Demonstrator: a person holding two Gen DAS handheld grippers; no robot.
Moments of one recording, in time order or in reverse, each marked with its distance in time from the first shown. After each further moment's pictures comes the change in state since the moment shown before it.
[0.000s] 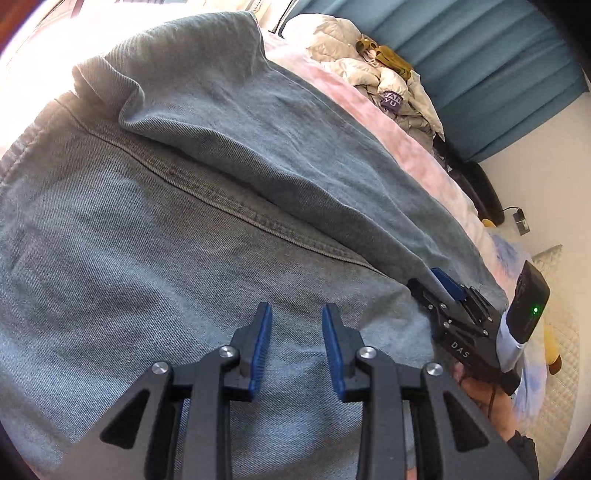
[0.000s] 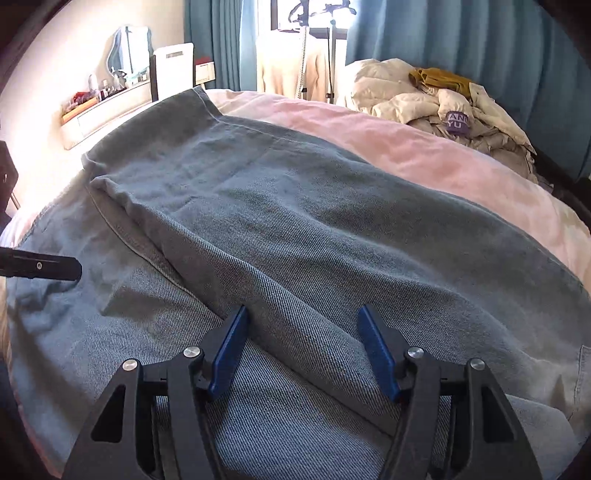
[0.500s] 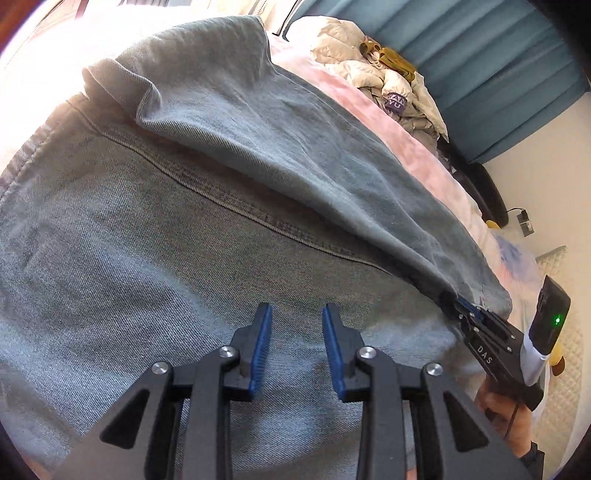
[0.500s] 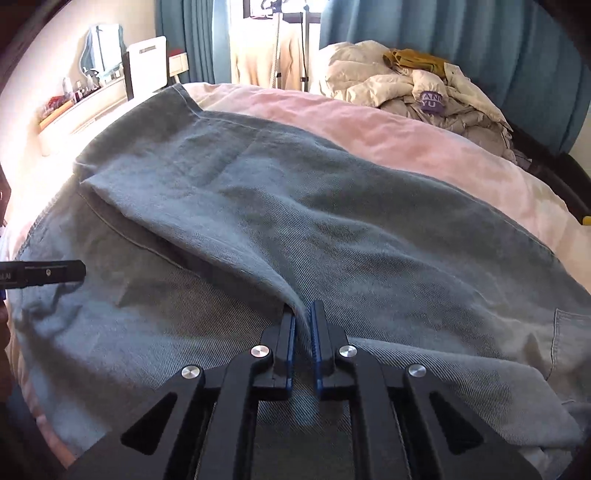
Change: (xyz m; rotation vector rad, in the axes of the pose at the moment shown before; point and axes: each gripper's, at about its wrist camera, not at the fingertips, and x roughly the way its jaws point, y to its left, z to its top) left arm -0.013 0.007 -0.002 -0.008 -0.012 0.021; right arm -0.031 0.001 -0.003 0.082 0.092 -0.082
